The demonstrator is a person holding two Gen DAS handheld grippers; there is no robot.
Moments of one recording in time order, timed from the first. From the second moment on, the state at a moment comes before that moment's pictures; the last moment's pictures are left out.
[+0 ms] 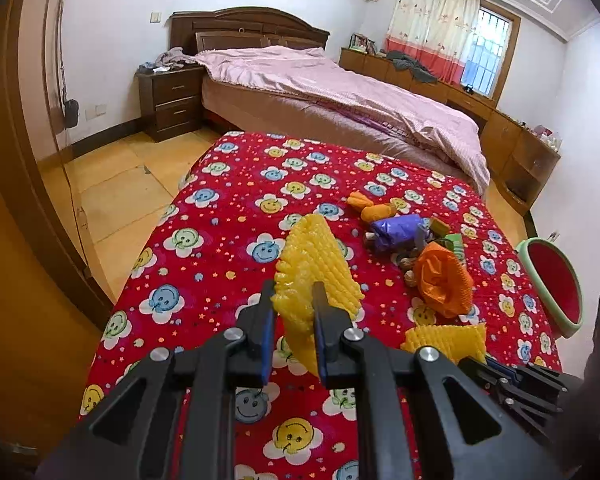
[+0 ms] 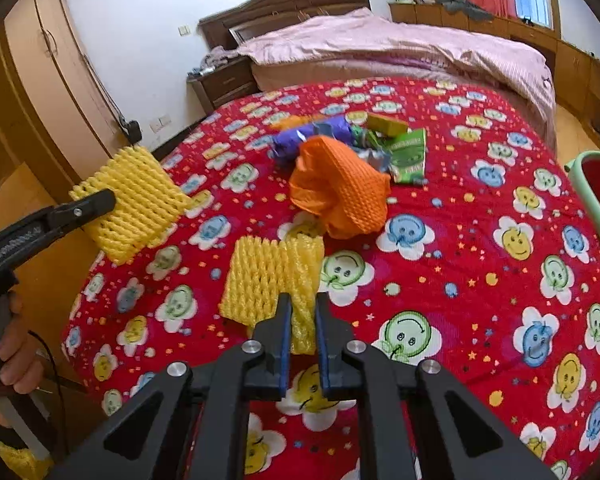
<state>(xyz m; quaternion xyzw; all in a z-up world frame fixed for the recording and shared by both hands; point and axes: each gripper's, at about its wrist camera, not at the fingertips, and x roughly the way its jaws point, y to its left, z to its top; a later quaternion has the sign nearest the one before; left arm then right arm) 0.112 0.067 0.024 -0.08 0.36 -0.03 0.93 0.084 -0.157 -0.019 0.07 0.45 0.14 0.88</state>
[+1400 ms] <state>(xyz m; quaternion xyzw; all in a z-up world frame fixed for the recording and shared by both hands) 0.132 -0.168 0.097 -0.01 0.32 -0.28 0.91 0.006 -0.401 0.101 0.13 0.25 -0.13 0.95</state>
